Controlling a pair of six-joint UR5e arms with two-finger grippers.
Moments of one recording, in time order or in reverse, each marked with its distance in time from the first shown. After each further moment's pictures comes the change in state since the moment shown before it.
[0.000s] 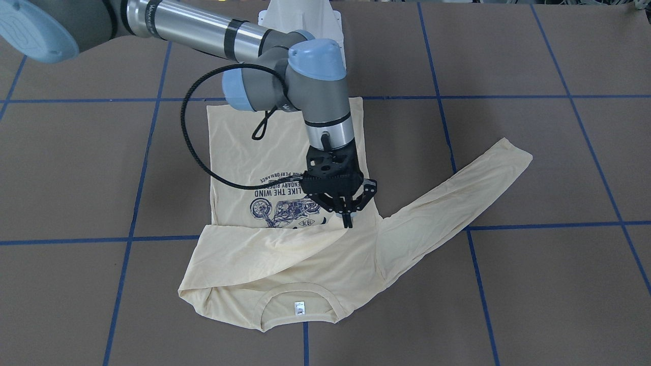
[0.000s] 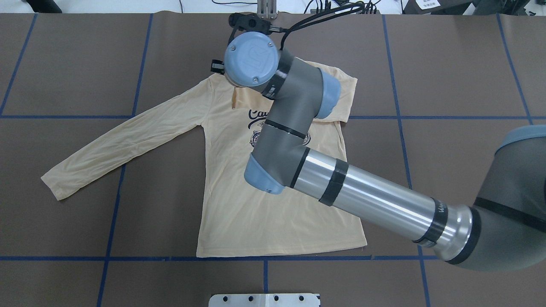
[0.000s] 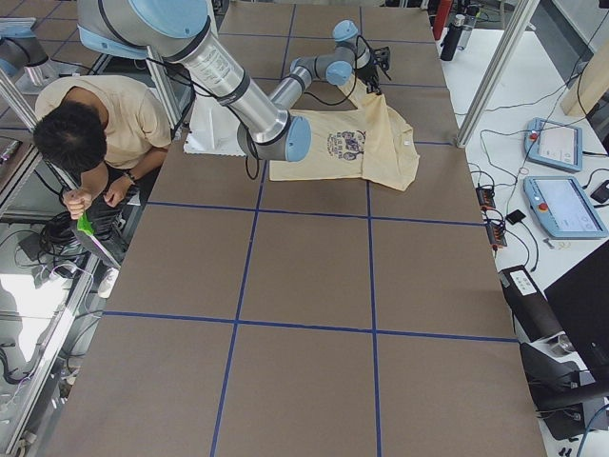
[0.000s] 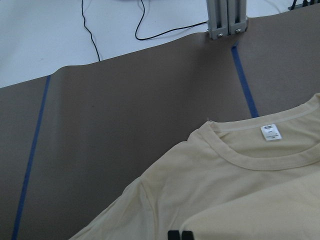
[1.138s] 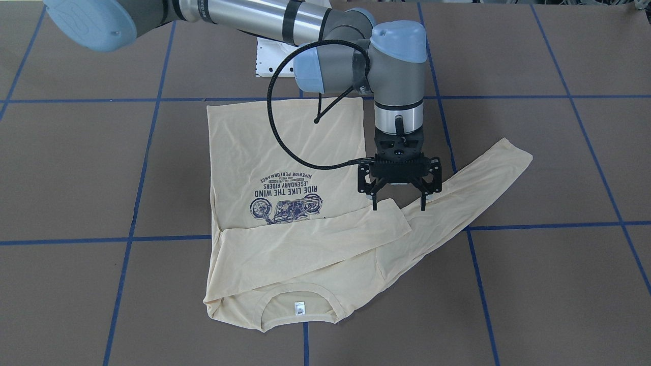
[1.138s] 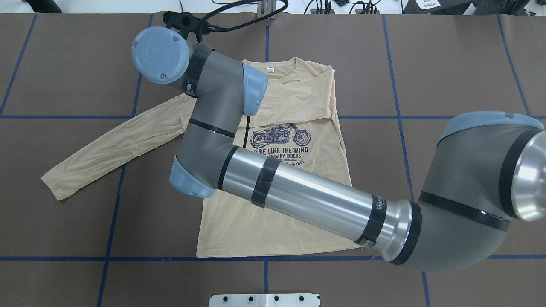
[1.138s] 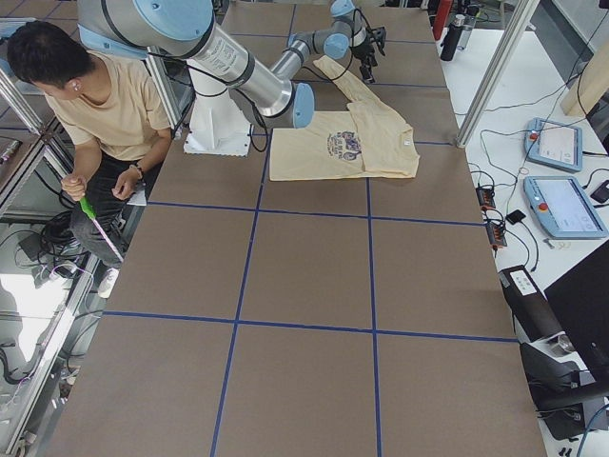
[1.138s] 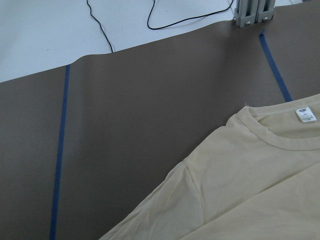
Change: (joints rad) left arm 0.027 0.000 0.002 -0.004 -0.002 -0.035; right arm 0.005 0.188 -0.151 -0.152 0.035 0.027
